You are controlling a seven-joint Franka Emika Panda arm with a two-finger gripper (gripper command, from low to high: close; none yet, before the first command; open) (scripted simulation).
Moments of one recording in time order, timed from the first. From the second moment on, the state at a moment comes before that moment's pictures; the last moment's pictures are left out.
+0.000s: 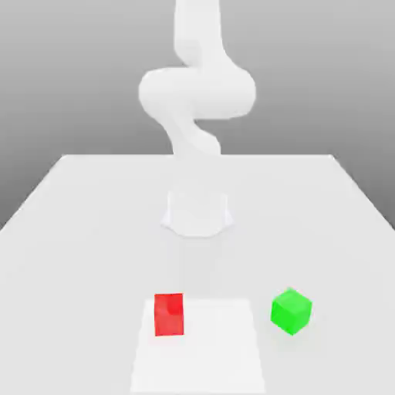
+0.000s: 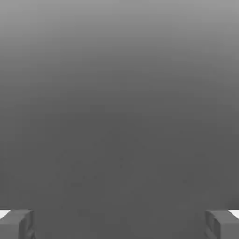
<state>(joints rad) 0.02 -0.72 -0.04 -2.35 0.02 2.35 0.76</state>
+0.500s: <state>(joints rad) 0.07 -0.16 -0.17 -2.73 0.08 2.70 0.56</state>
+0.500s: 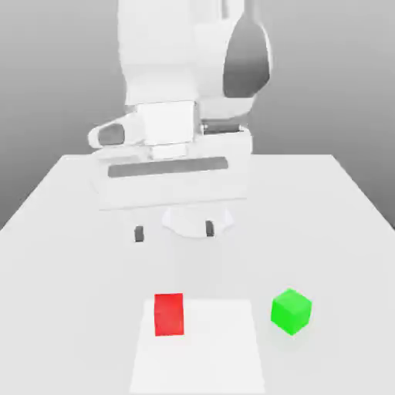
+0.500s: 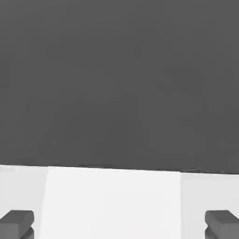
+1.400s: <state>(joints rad) 0.01 0.12 -0.13 -2.80 0.06 2.93 0.53</state>
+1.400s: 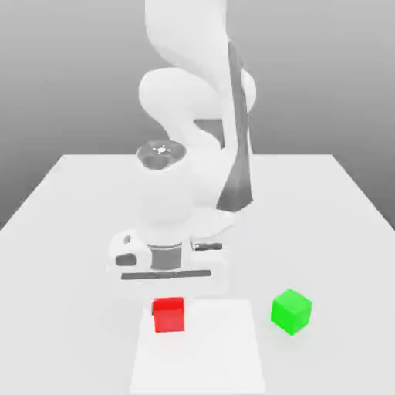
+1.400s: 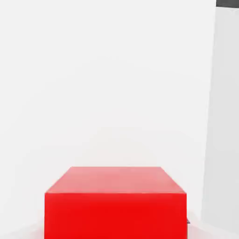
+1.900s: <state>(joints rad) 0.25 -0.08 -0.02 -2.80 0.02 2.72 0.28</state>
